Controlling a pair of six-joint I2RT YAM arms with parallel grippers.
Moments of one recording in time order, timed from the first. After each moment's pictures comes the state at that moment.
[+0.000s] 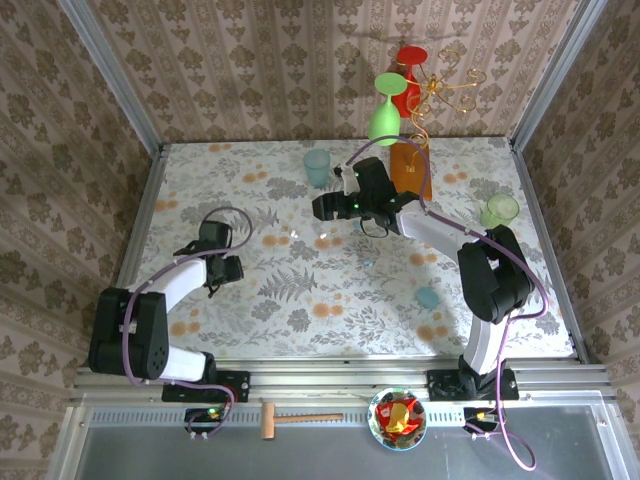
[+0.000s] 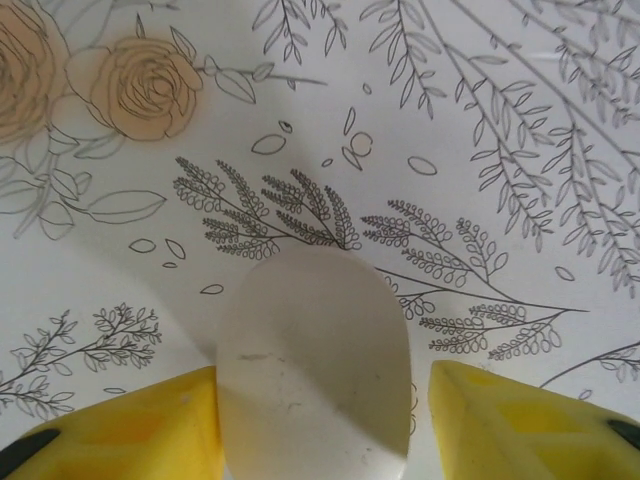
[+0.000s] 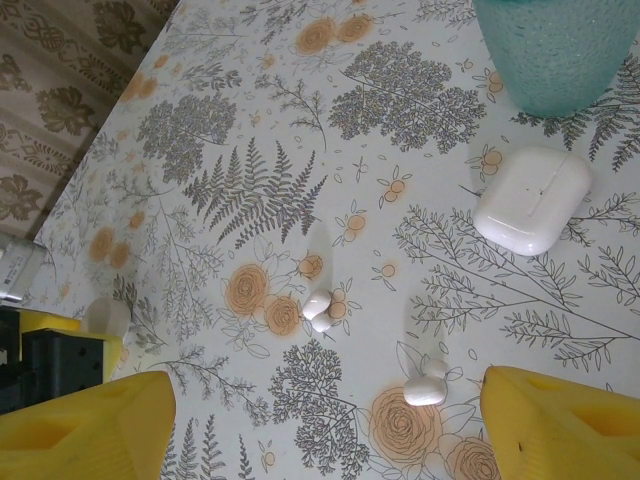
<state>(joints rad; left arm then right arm) -0.19 1.40 0.66 -0.43 -0.11 -0.36 0.50 1.83 1.34 -0.15 -0.32 0.34</state>
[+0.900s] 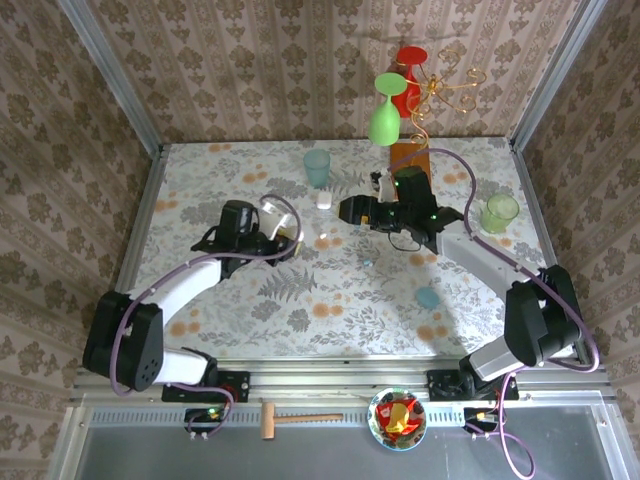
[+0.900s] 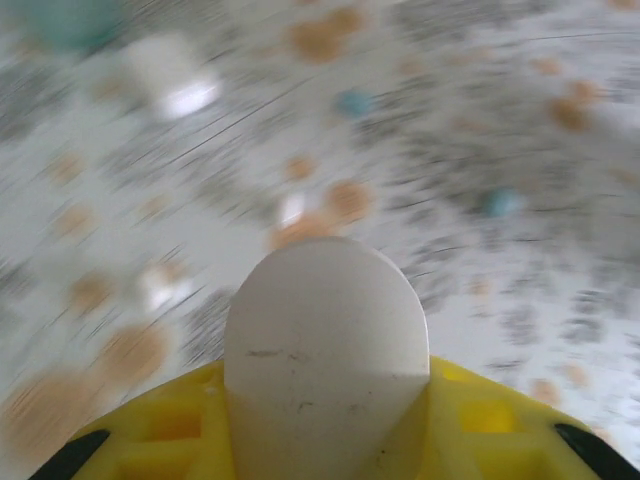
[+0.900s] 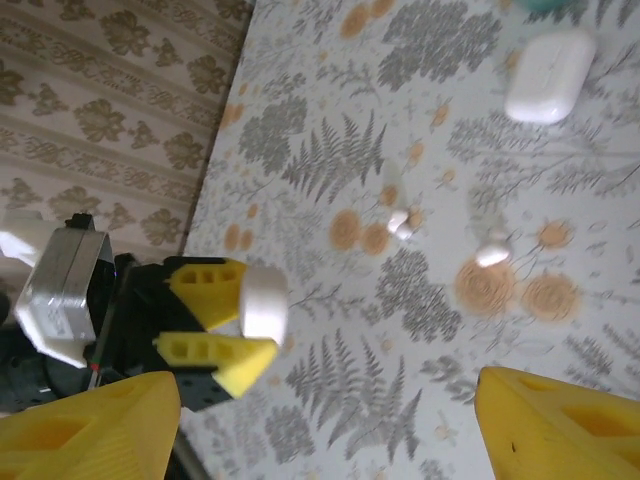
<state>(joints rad) -0.44 1.37 0.77 -0.09 0.53 0.16 0.41 1.49 1.07 -0.16 -0.54 0.65</state>
